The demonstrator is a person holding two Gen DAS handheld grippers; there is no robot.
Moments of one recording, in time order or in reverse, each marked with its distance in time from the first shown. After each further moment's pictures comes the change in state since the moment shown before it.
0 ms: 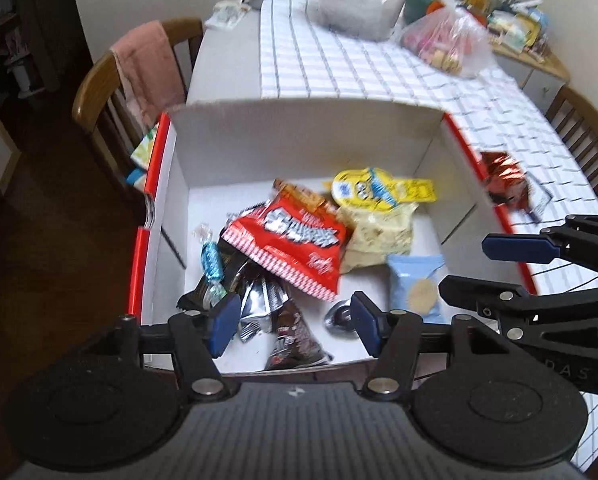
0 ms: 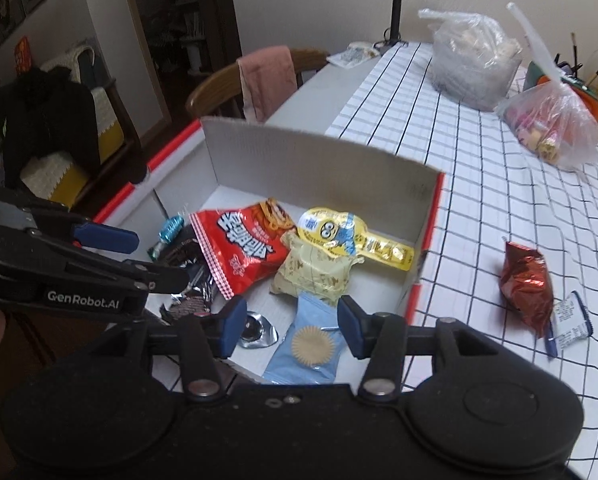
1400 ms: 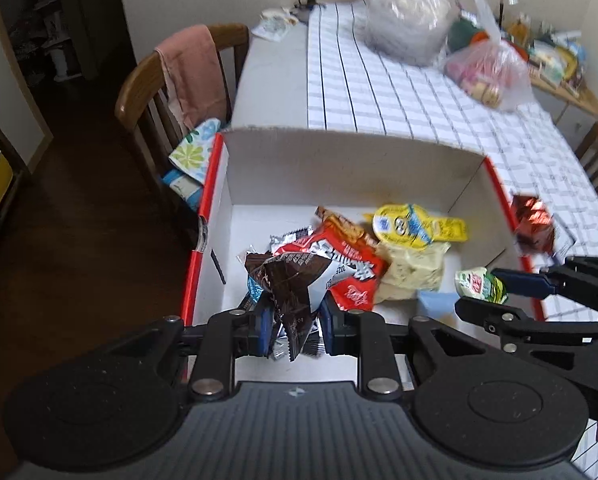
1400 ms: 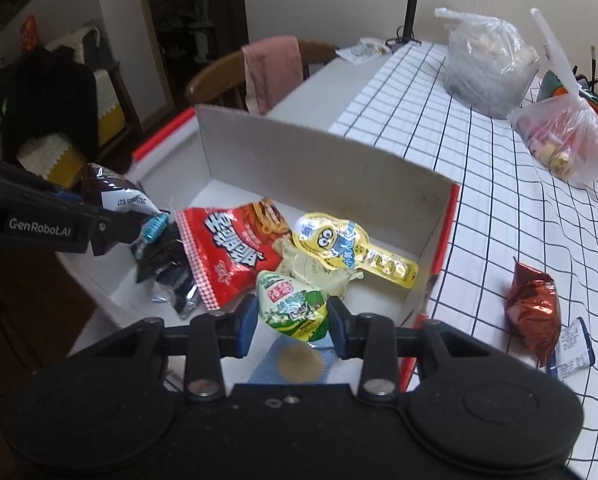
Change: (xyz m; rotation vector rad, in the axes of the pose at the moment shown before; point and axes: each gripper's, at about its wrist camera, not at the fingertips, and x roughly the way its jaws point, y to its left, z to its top) left arm -0.001 0.020 0.021 -0.095 0.007 0.080; right arm 0.041 0.001 0.011 -0.060 0.047 -0.024
